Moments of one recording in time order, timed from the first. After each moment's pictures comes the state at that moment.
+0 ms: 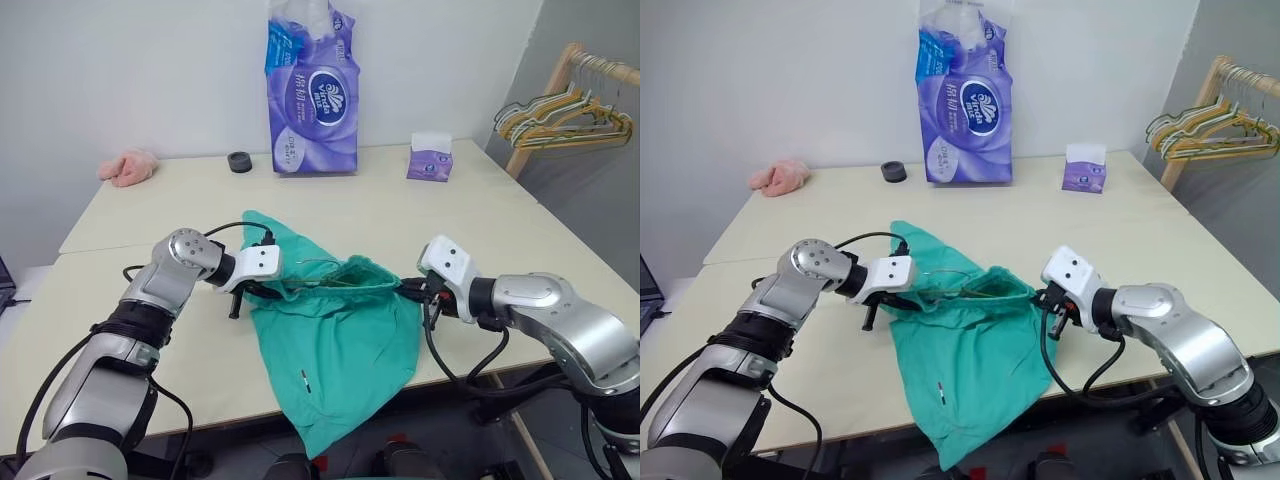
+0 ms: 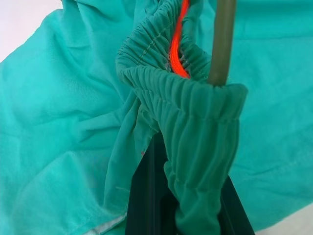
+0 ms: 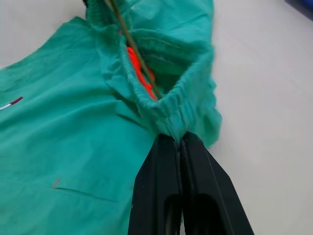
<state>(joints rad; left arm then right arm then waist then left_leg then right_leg) -0.72 0.70 -0.34 0.52 0.13 -0.02 -1.36 -0.41 -0.73 0.23 -0.56 0.39 0.95 0.68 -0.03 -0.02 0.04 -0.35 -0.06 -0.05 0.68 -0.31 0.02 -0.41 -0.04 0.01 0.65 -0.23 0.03</state>
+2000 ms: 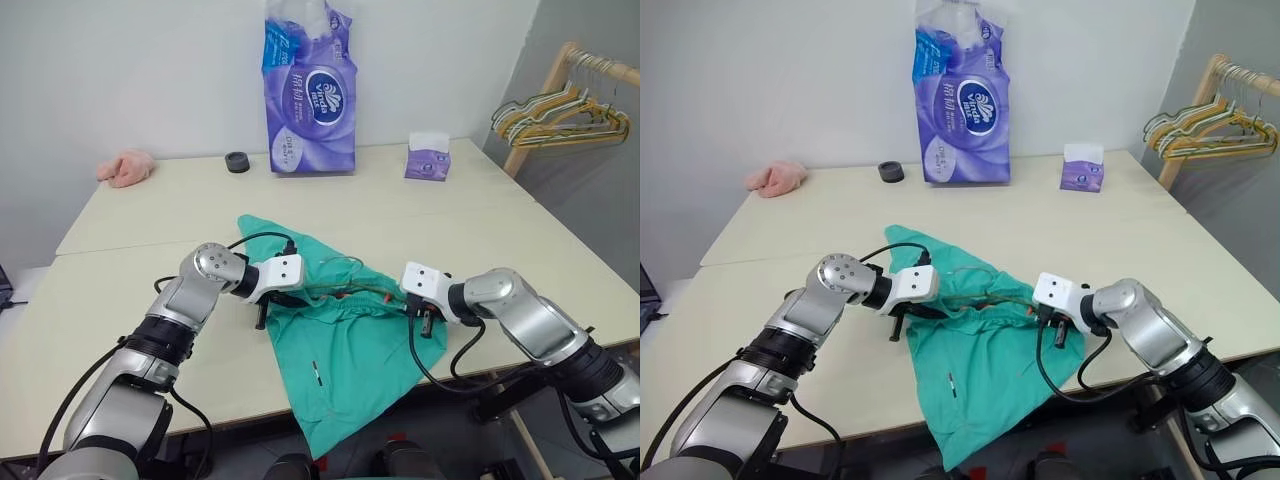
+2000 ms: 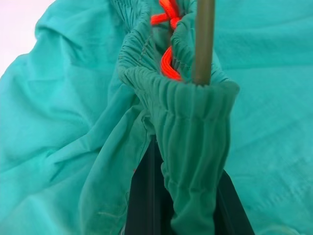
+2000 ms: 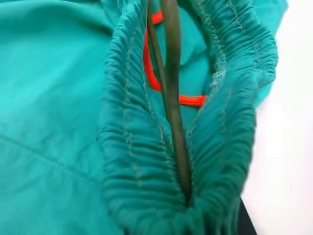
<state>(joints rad) -0.64 0.62 -0.34 0.37 0.09 0.06 -1.33 -0.52 -0.73 0.50 -0.18 0.04 0.70 0.91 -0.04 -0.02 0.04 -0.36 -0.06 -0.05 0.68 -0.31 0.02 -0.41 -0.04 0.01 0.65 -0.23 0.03</state>
